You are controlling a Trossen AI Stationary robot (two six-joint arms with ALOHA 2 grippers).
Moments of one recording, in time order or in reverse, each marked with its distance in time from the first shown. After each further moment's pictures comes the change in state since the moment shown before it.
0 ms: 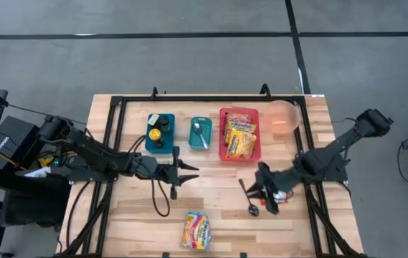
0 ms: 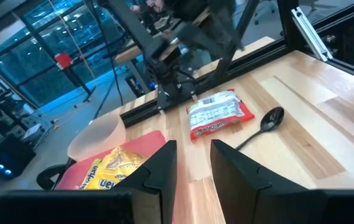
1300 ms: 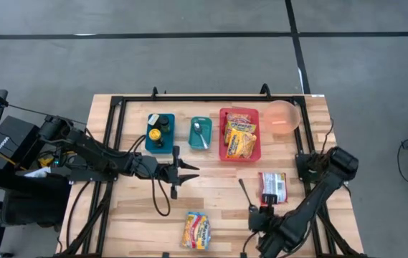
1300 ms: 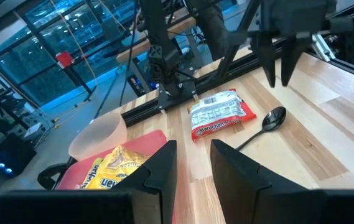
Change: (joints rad) left arm 0.000 0.000 0.000 0.001 0.000 -0.002; right arm 0.334 0.763 0.611 -0.818 0.205 0.362
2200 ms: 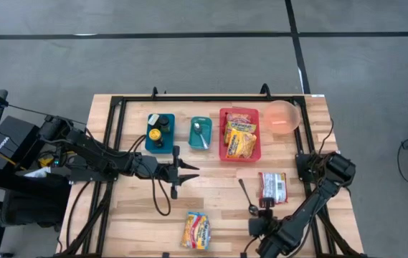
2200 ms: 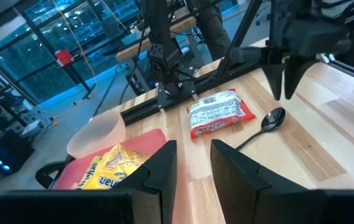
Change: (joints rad) left arm 0.000 0.000 0.000 -0.002 0.000 -0.015; right arm 0.020 0.074 -0.040 0.070 -0.026 -0.111
